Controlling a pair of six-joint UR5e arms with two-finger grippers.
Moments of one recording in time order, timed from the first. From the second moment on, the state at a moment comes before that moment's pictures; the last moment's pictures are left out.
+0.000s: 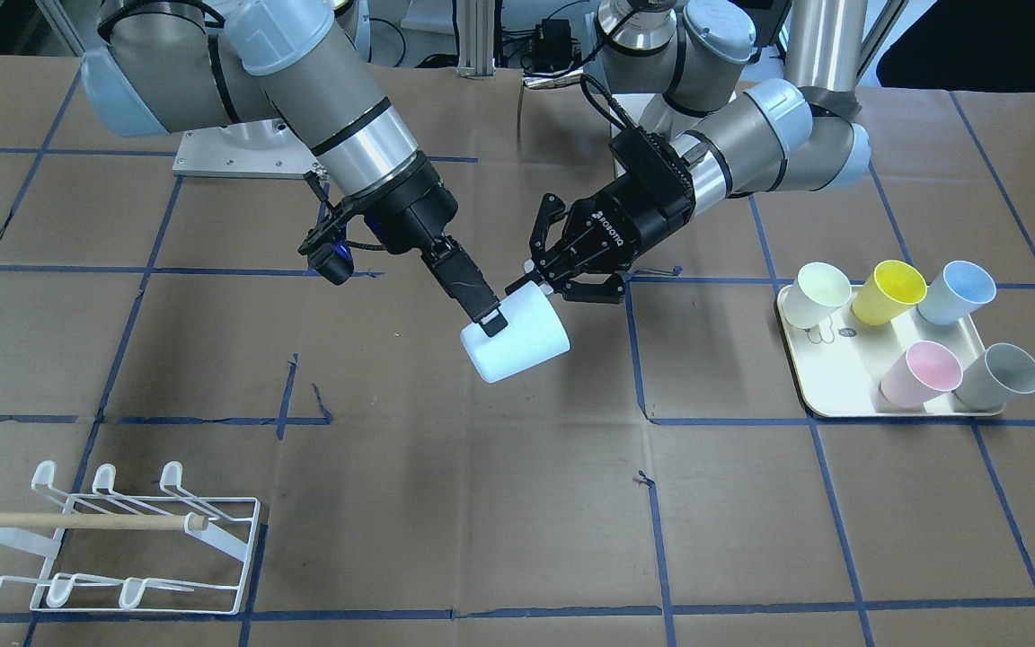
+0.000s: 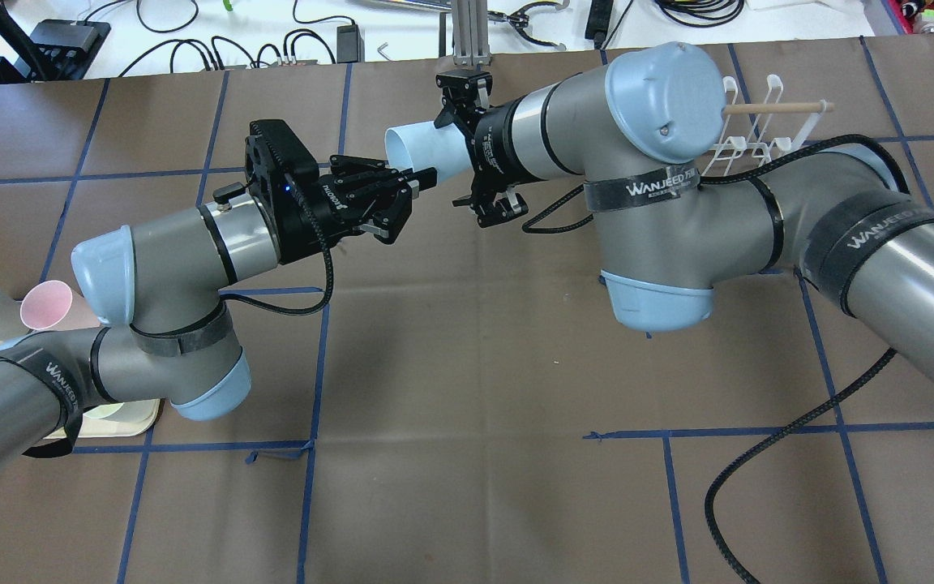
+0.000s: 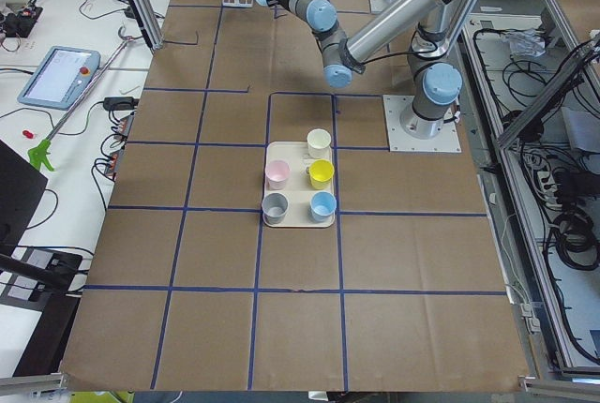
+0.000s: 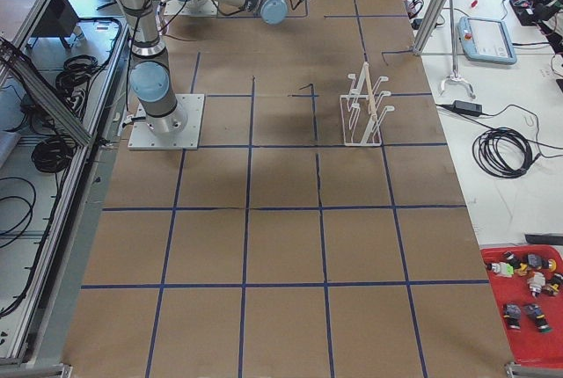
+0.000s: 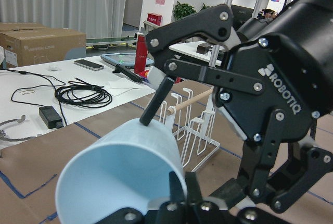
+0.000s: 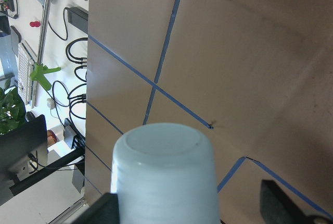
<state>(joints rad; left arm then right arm) -1.50 -1.77 -2.23 0.29 0.54 0.32 1.82 -1.40 1.86 -2.69 -1.13 1.52</state>
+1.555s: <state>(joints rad) -1.50 -1.77 -2.23 0.30 0.54 0.30 1.82 -1.36 1.81 -2.69 -1.14 1.51</state>
